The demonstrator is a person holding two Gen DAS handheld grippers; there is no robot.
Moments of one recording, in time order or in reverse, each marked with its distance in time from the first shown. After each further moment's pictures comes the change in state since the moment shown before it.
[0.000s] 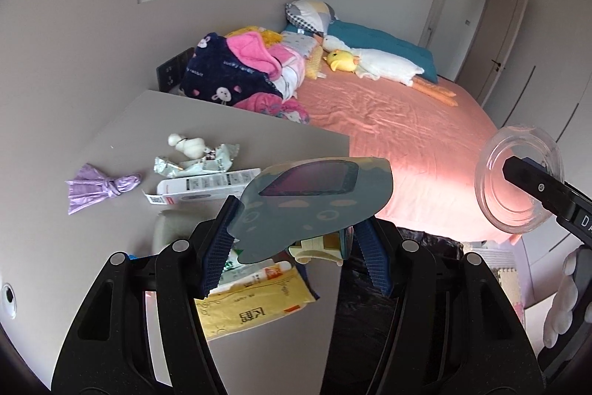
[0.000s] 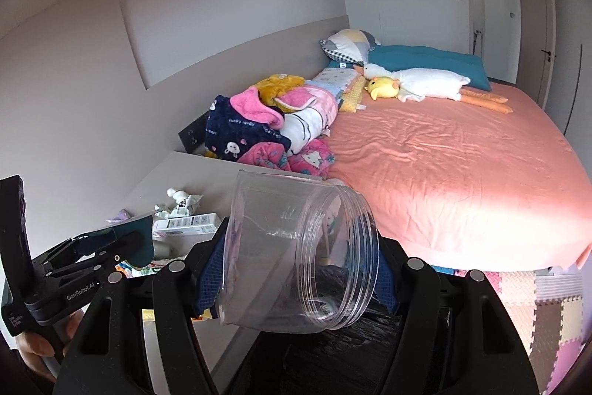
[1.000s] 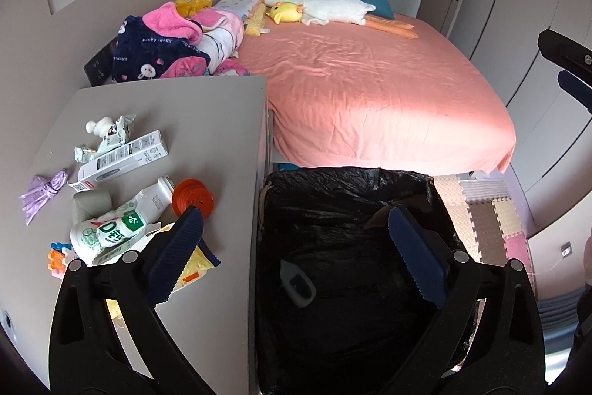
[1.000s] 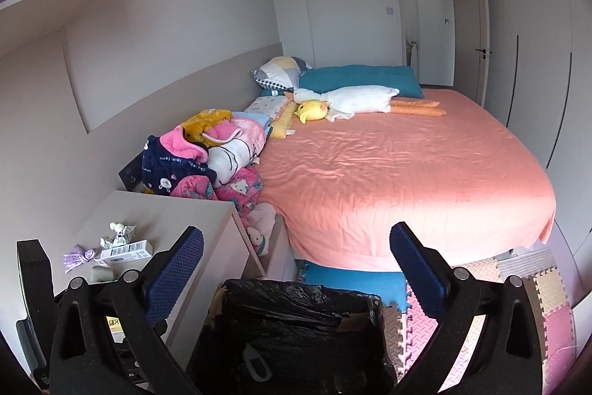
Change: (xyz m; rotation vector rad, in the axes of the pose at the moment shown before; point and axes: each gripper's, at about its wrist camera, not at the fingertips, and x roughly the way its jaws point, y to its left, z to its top) left arm 0.037 -0.096 -0.042 0.193 0.167 -0.079; right arm -0.051 -0.077 -0.010 0.102 -0.125 -0.196
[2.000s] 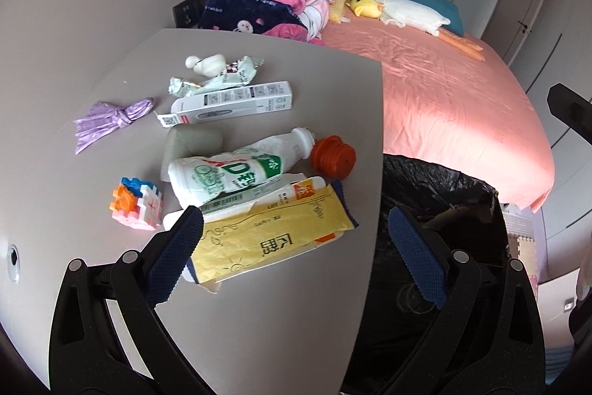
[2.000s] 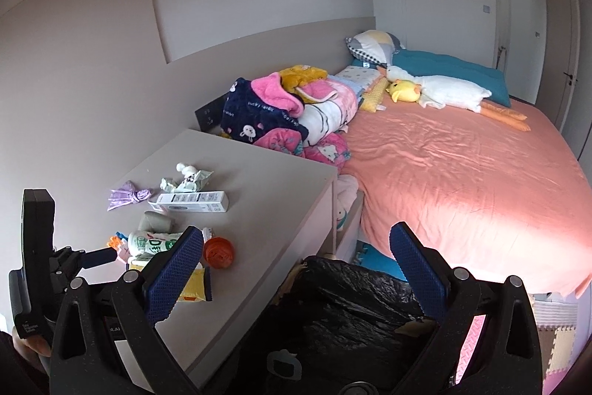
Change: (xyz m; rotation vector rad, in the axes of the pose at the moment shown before) left arm -0.014 0.110 -0.039 -0.226 0.042 0.172; right arm 0.052 0.113 -0.031 -0.240 0.146 0.277
